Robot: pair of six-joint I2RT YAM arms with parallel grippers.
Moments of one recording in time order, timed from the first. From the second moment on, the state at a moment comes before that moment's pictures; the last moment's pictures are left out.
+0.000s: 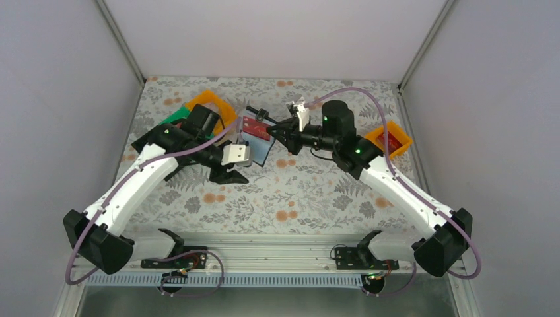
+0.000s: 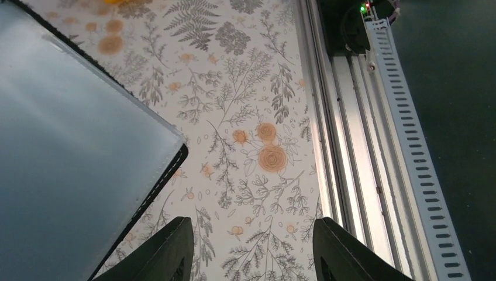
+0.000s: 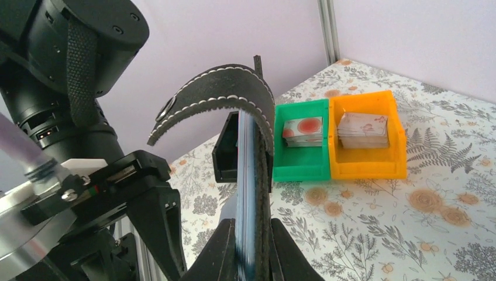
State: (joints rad) left arm -0.51 1.27 1.29 -1.14 0.73 0.91; right arm 0.66 1.25 1.15 -0.19 -0.52 0.20
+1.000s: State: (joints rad) left arm -0.32 1.30 1.48 -1.03 0.99 0.71; right arm 0.64 1.22 1.19 -0.07 -0.77 0.27
